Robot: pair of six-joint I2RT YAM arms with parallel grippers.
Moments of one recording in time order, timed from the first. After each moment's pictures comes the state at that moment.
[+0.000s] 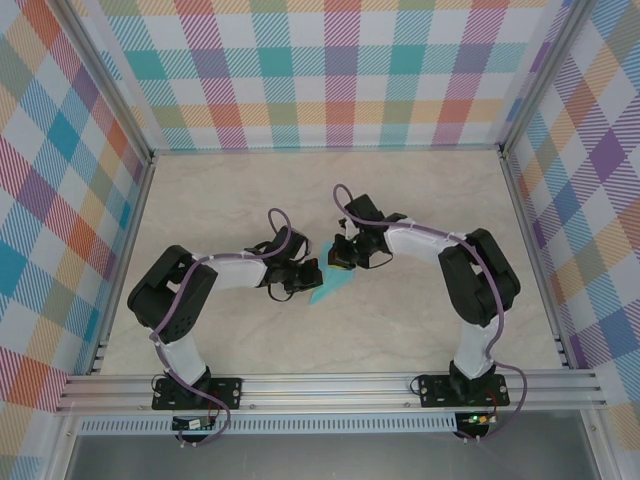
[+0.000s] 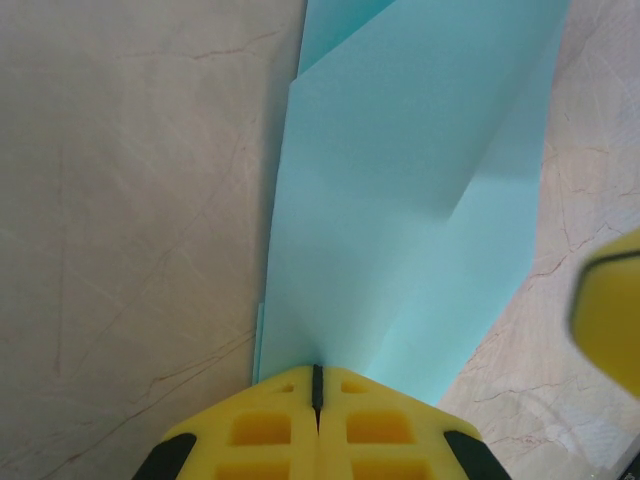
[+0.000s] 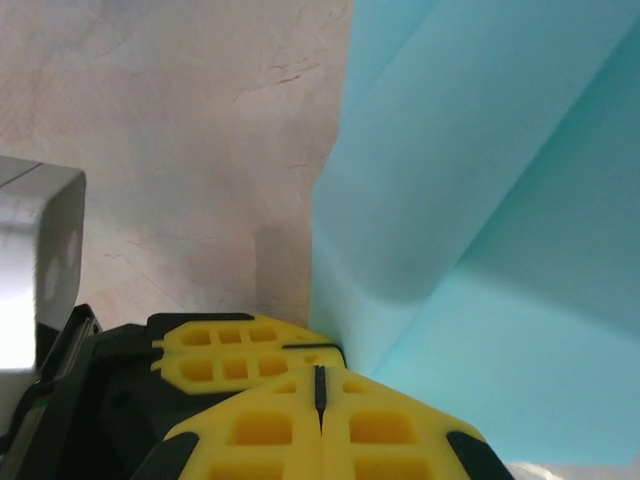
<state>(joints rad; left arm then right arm) -0.62 1.77 0.86 -0.11 0.37 -0.78 0.60 1.87 1.19 -0.43 -0.48 0.72</state>
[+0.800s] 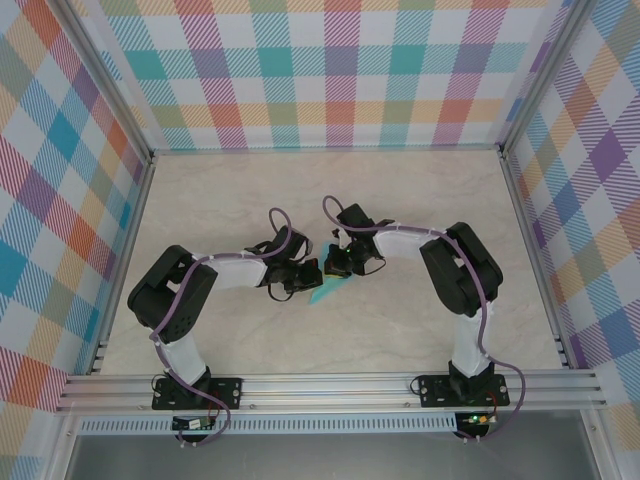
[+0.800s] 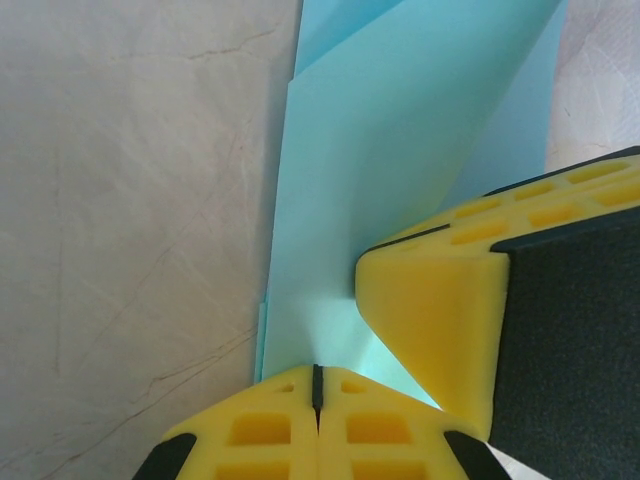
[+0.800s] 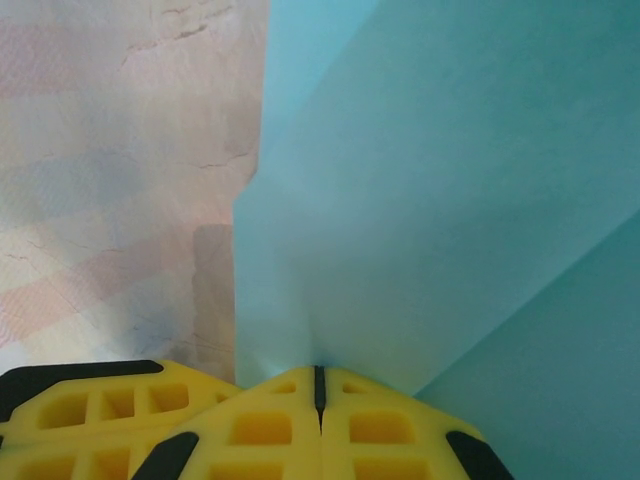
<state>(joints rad) -0.62 1.77 0.87 -0.12 0.36 -0.77 0.62 1.97 1.19 -0.40 -0.46 0.67</state>
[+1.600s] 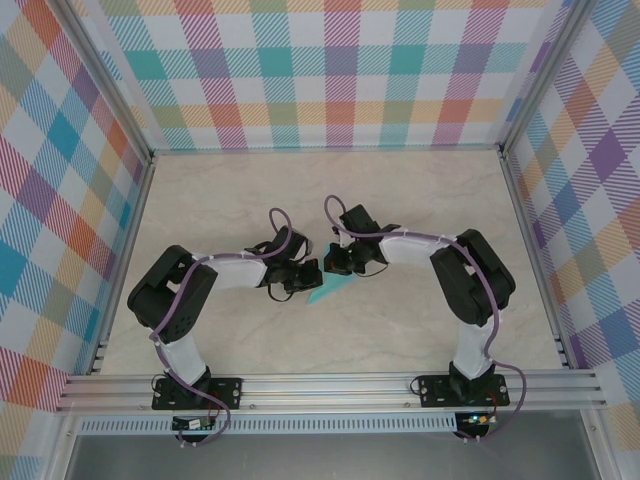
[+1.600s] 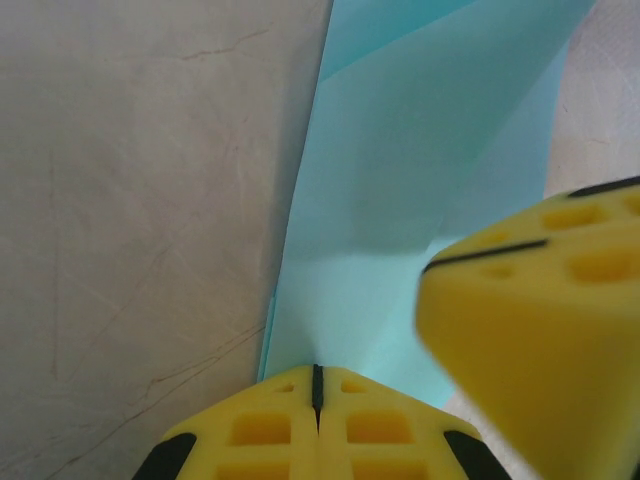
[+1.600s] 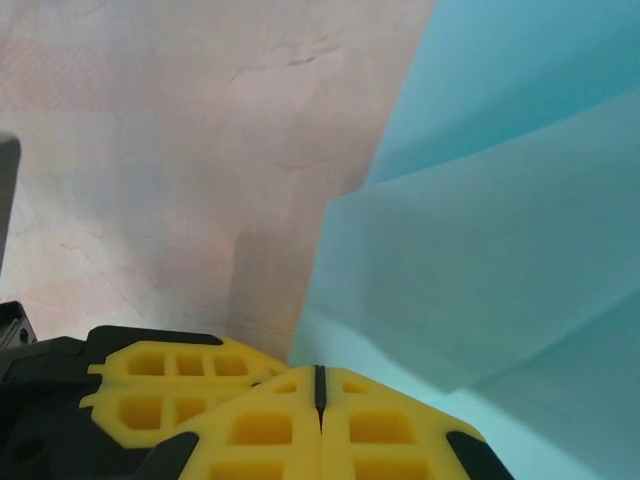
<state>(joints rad) -0.62 1.77 0.86 -0.11 0.37 -0.76 0.64 1.89 1.11 -0.29 -0.44 0.65</state>
